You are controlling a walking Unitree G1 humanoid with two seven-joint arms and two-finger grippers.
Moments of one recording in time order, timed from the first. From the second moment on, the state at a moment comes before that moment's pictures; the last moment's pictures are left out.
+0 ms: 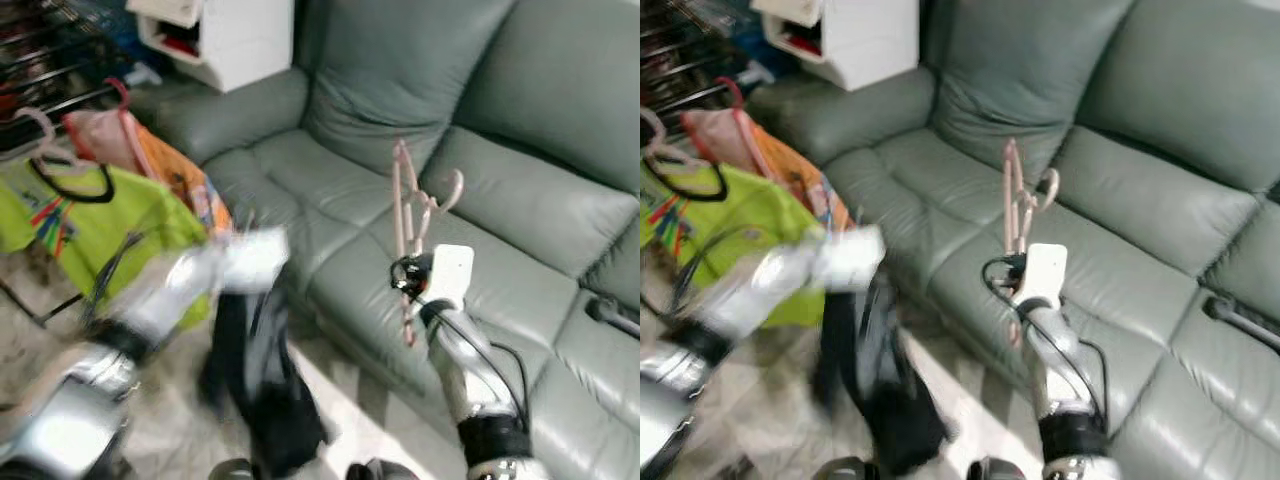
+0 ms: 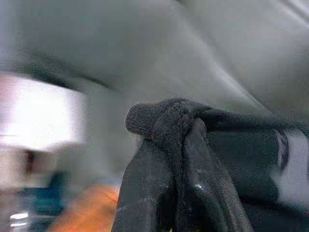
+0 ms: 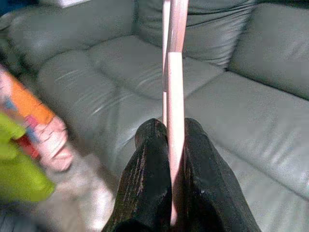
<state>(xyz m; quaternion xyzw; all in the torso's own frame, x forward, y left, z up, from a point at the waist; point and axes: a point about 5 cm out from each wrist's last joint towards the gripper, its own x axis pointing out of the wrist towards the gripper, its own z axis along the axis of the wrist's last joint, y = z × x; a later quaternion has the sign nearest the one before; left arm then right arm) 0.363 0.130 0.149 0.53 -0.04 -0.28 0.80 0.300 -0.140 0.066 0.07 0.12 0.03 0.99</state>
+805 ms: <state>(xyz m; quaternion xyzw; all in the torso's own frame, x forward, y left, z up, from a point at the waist) 0.375 0.143 0.136 0.54 0.01 -0.31 0.79 0.307 -0.147 0.072 0.06 0.11 0.02 0.99</state>
